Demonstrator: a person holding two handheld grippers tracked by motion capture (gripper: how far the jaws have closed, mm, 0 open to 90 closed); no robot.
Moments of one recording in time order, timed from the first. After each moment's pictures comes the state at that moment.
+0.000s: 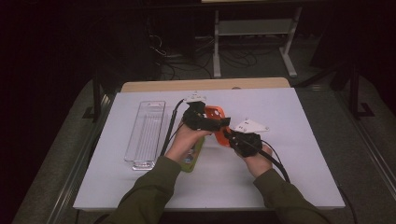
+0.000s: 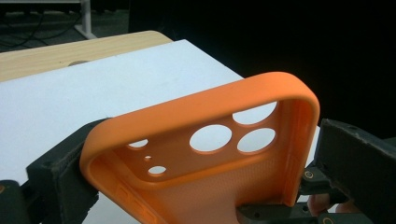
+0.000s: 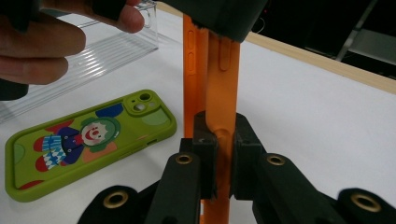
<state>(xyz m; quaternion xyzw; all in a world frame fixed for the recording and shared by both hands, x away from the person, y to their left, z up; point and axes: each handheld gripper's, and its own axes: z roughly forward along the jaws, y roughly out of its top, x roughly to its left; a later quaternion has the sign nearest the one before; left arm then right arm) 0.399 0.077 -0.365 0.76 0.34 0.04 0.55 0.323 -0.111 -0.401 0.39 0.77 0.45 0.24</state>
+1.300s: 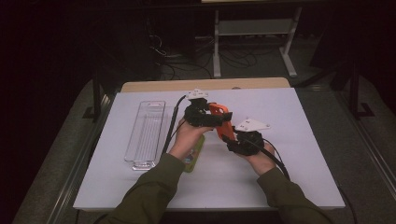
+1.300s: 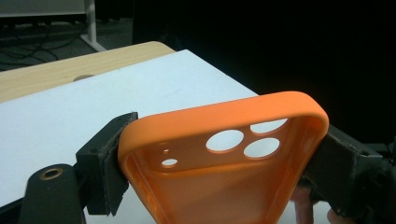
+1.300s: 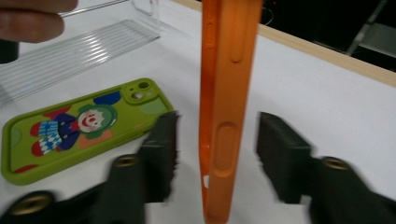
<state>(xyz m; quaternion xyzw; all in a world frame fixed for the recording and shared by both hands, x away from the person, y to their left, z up) 0.400 0.071 -0.351 0.77 0.33 0.07 0.55 0.329 -0.118 -0.402 0.38 0.78 0.45 0.22</state>
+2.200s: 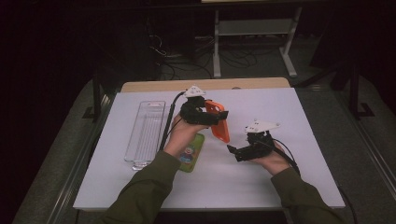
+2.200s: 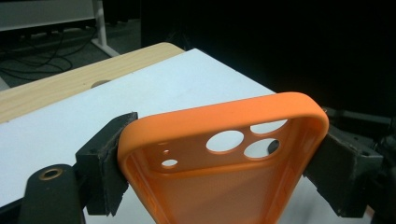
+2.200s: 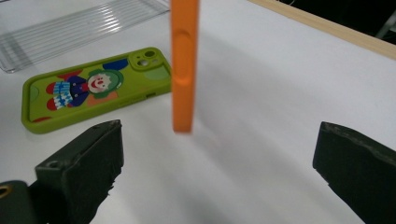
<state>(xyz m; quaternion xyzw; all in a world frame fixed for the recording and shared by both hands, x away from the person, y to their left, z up) 0.401 0.083 -0.339 0.78 0.31 0.09 0.53 0.326 -0.150 -0.405 0.36 0.81 0.42 0.18</state>
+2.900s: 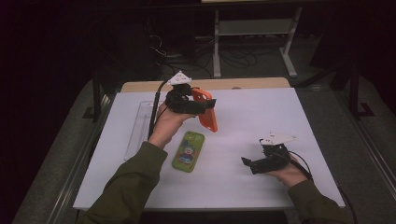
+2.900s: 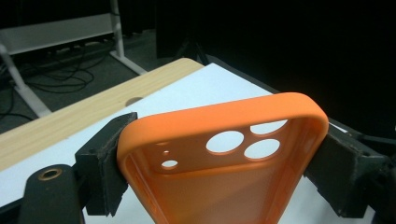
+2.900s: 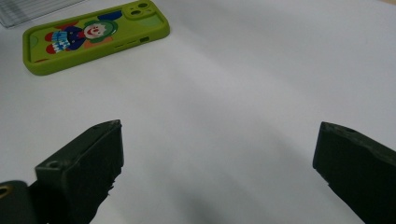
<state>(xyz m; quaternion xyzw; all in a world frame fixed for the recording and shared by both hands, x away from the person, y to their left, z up) 0.408 0.118 -0.298 0.78 0.31 0.13 0.53 0.298 -0.190 -0.427 0.38 0.81 0.42 0.16</state>
